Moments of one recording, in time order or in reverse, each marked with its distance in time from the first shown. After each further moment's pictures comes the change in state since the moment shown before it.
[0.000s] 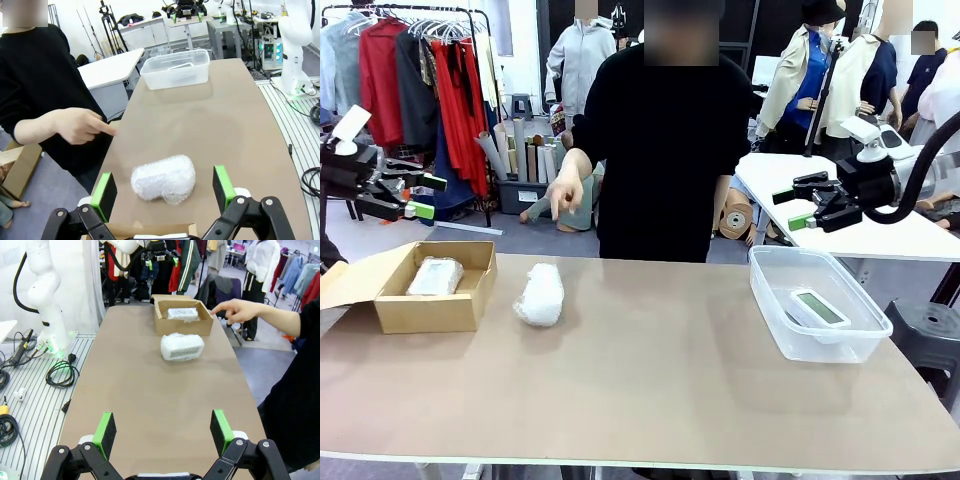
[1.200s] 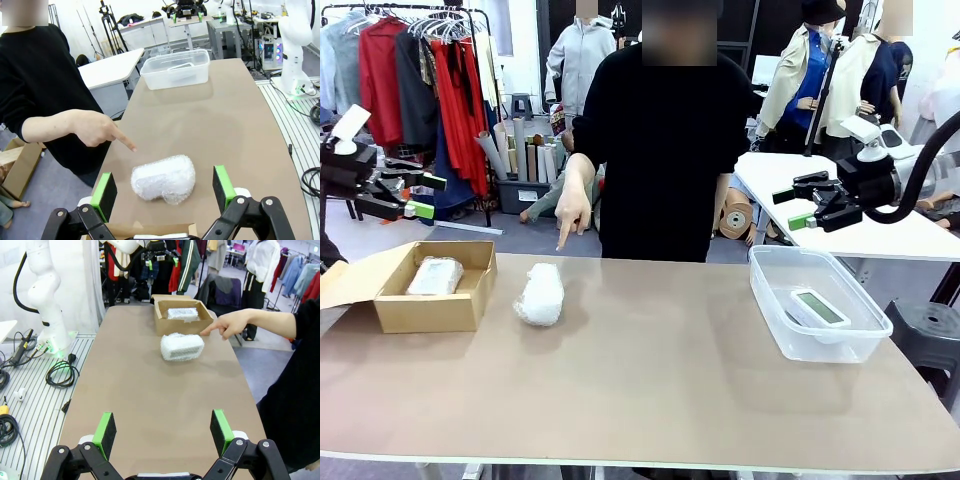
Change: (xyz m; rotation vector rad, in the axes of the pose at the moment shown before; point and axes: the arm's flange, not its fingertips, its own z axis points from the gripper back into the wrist) left arm 0.000 0.000 0.000 0.000 0.000 0.000; right arm 0.000 0.000 0.000 0.000 0.000 0.000
